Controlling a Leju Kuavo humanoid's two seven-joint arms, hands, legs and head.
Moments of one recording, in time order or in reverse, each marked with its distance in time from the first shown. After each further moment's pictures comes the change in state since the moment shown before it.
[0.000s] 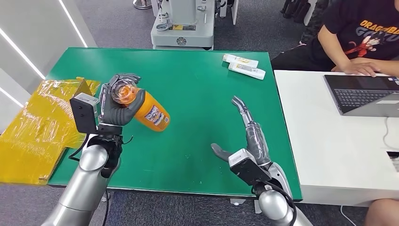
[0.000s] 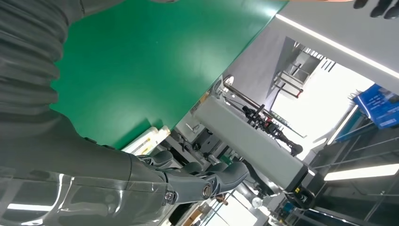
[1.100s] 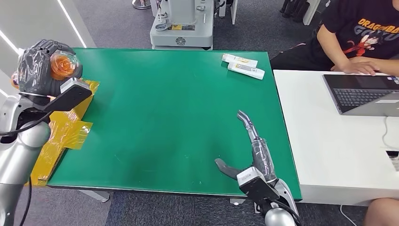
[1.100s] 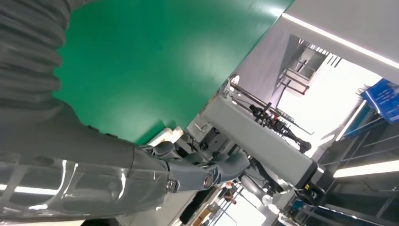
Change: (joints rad) left arm -0.176 0.437 0.043 0.047 -0.733 0.081 0.163; right arm 0.143 -0.018 -0.028 -0.107 -0.008 0.021 -0.019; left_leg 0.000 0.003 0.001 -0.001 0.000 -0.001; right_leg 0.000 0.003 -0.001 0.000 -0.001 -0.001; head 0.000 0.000
